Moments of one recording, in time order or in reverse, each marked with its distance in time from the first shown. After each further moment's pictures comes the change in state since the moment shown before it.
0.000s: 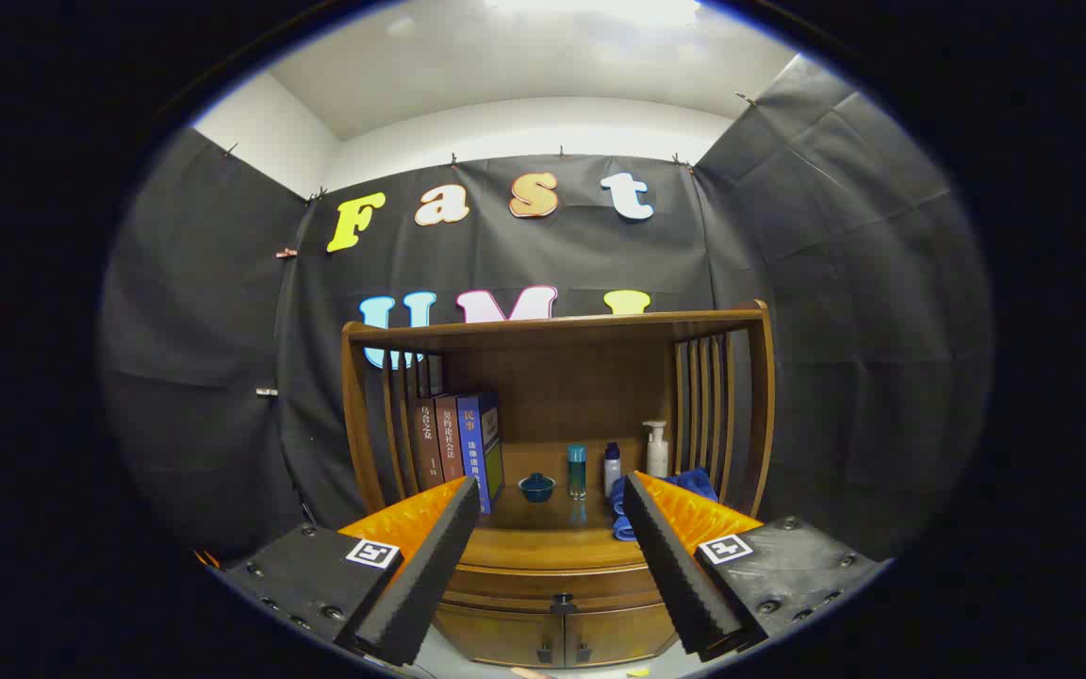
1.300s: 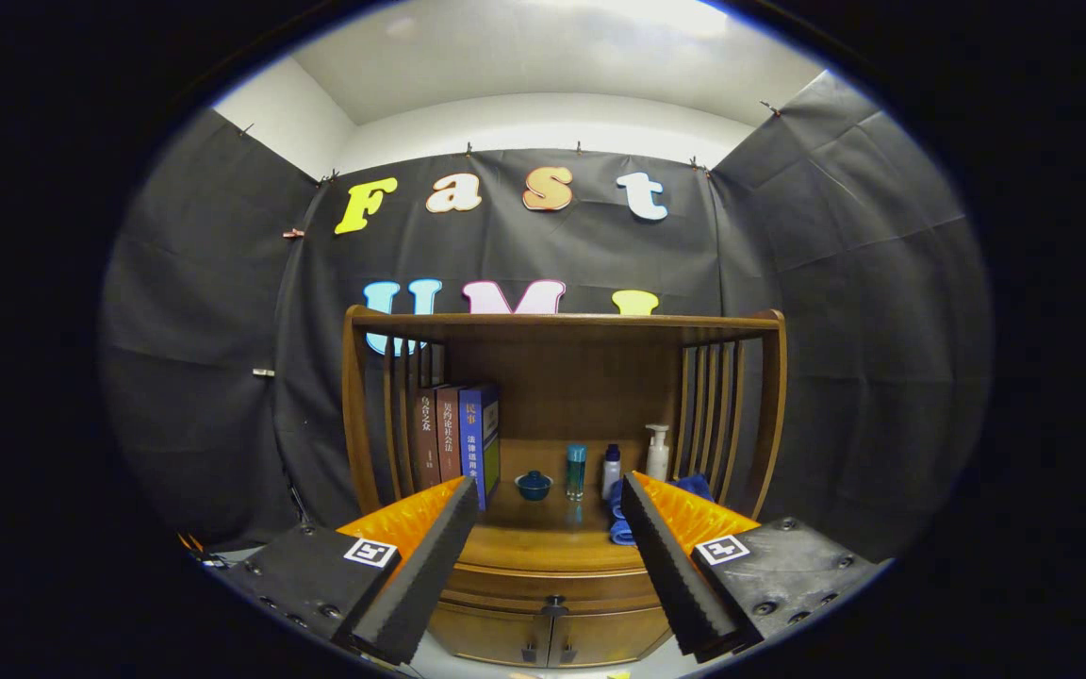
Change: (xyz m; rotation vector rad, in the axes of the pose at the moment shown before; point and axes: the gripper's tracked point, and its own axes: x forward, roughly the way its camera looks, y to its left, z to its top) arm 0.009 0.005 0.002 -0.033 0.006 0.004
